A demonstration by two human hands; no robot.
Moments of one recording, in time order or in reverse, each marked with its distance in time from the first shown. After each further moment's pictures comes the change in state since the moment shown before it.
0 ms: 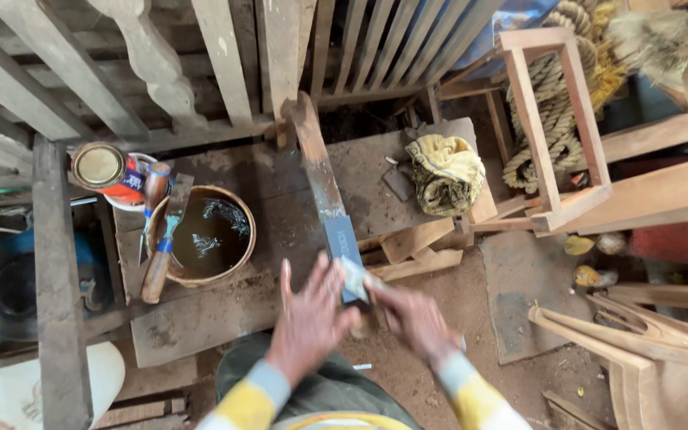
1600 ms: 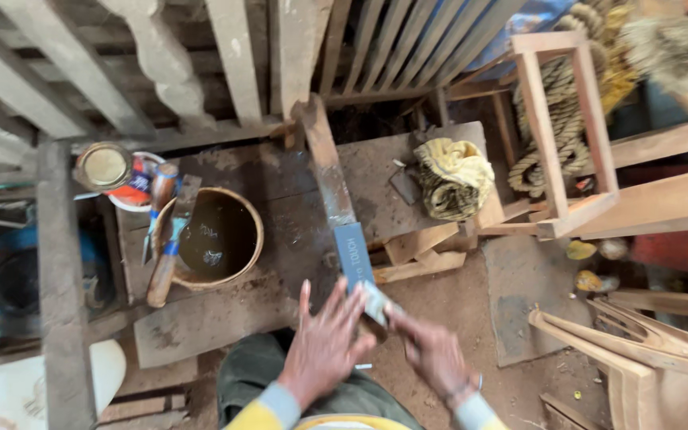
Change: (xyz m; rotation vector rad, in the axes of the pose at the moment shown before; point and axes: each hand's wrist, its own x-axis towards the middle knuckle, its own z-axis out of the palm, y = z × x) left_hand -0.011 0.007 0.011 -0.040 -0.043 0.056; right_hand -0.034 0.004 0.010 -0.035 0.027 0.211
